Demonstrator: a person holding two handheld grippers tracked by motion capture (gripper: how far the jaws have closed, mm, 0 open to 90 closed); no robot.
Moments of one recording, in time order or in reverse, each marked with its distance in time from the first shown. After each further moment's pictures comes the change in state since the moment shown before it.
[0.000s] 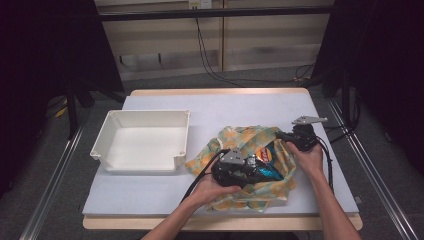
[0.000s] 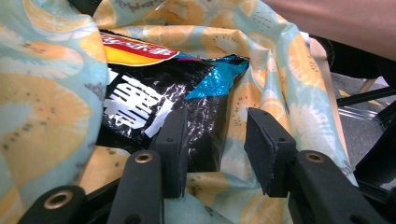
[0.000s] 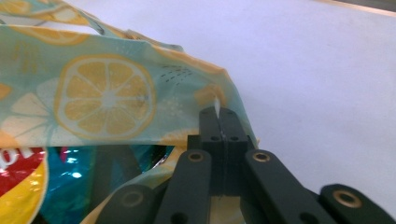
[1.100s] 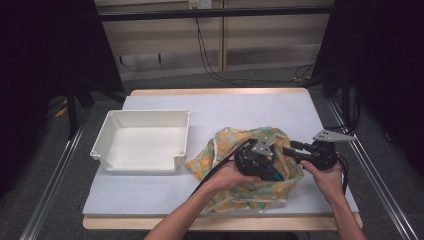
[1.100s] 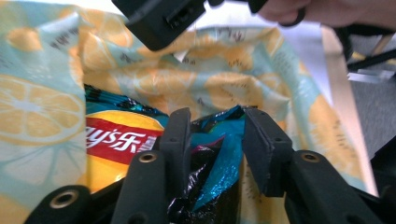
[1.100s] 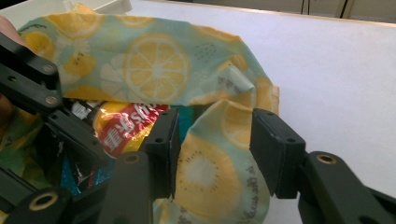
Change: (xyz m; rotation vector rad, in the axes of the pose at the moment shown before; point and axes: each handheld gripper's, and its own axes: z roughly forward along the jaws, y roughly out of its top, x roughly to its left) left arm -0.001 0.055 0.045 0.153 0.006 0.137; right arm 0.025 -0.025 -0.074 -0.126 0.104 0.056
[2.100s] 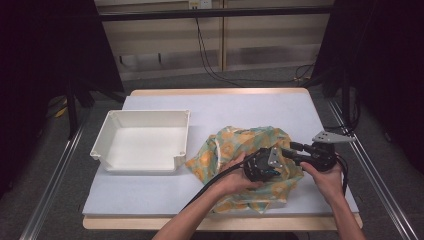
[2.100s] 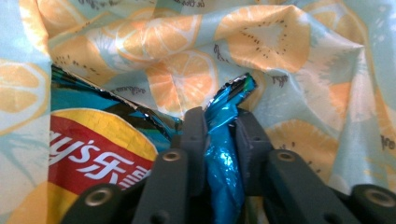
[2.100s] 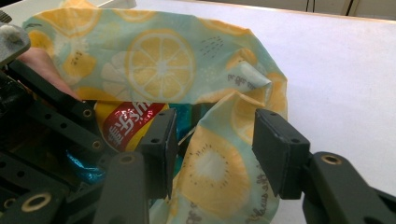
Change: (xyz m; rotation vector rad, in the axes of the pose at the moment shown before) left arm -0.010 -0.003 0.030 0.155 0.107 0.093; right arm 0.002 -0.002 0.000 0.007 0.014 -0.007
